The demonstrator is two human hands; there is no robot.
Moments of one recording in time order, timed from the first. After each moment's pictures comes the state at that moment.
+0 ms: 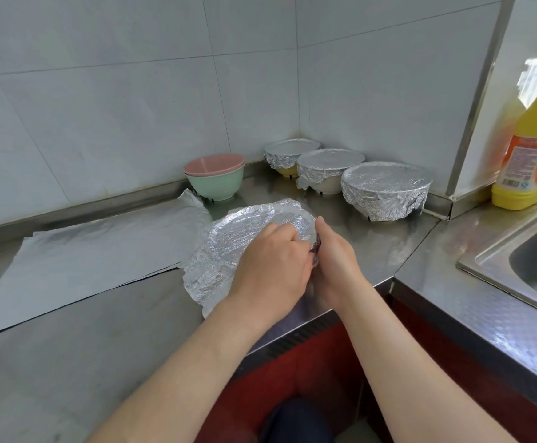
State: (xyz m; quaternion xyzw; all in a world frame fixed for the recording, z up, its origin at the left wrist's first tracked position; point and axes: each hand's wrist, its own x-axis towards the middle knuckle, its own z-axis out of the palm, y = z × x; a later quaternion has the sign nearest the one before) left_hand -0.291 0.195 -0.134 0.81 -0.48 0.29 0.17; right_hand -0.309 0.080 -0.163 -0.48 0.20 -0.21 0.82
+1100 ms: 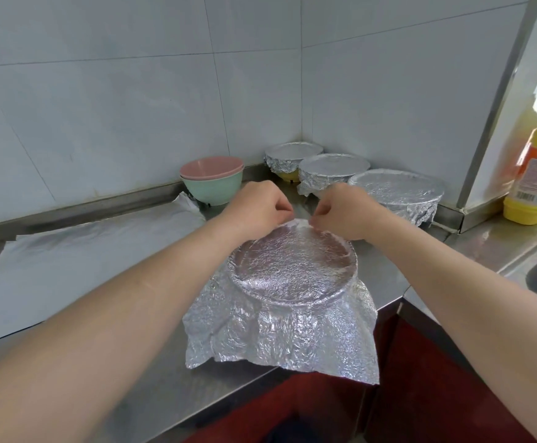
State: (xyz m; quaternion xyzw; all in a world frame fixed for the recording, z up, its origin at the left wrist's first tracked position) left_hand -0.181 0.155 -0.082 0.88 -0.44 0.05 0.20; right_hand -0.274 0.012 -0.088 -0.97 0.15 -0.11 0.16
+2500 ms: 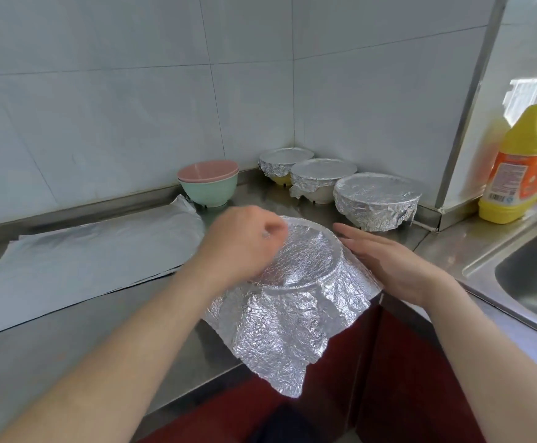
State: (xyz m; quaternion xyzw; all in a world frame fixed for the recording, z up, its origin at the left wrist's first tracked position) left_hand -0.268 0.207 -0.079 0.88 -0.41 0.10 0.23; right_hand -0.365 -0.016 -0.149 -0.71 0.11 -0.03 0.69
